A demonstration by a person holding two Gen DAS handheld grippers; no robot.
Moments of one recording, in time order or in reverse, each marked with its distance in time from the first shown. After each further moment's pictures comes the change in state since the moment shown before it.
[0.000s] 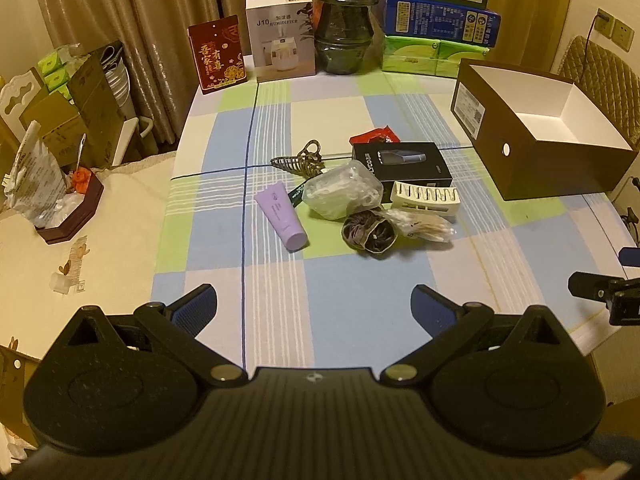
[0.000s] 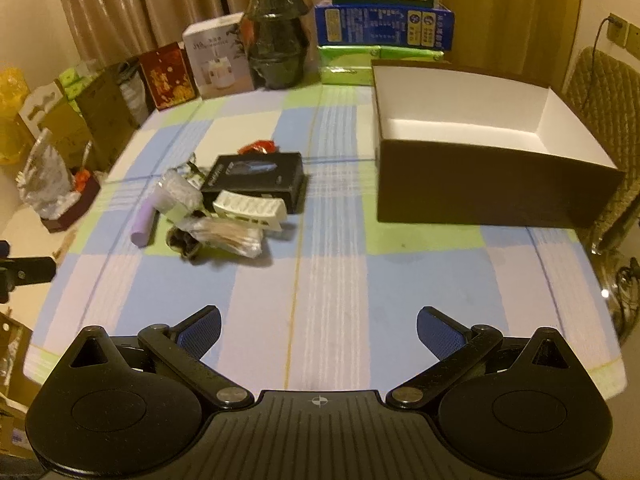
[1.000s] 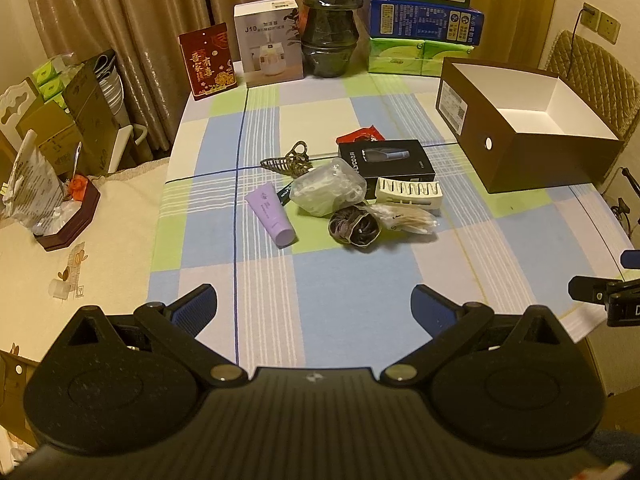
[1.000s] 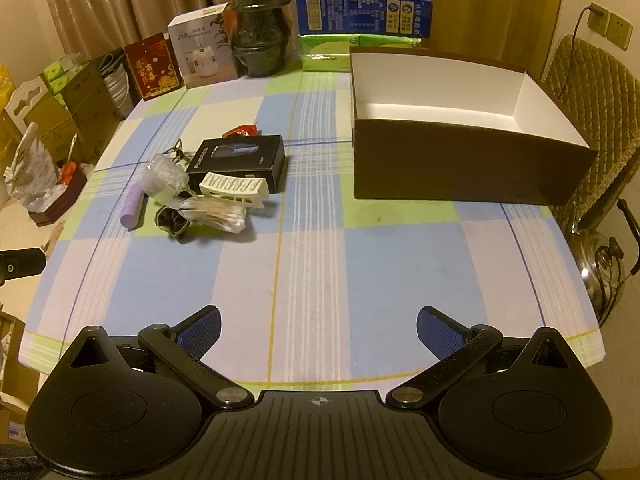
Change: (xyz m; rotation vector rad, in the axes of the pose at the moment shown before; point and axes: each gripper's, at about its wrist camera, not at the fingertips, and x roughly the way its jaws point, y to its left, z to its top) left arm -0.017 -0.012 -0.011 0.037 -0.013 -0.017; right arm -0.024 -0.003 -0.018 0.022 0.047 -0.077
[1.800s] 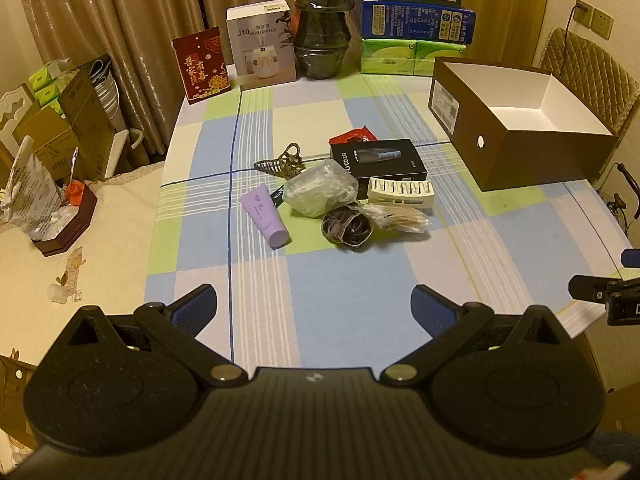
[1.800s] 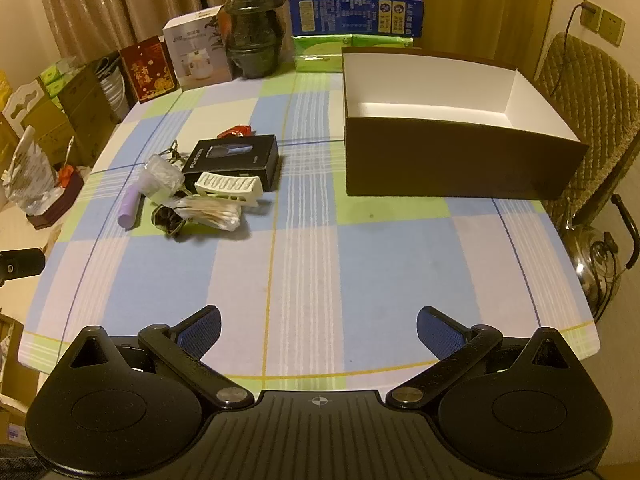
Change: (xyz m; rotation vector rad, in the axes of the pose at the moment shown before) left arm -0.004 -0.008 0.000 0.027 -0.005 -0.016; right arm -0.004 -0.004 -0.003 0.010 -0.004 -0.007
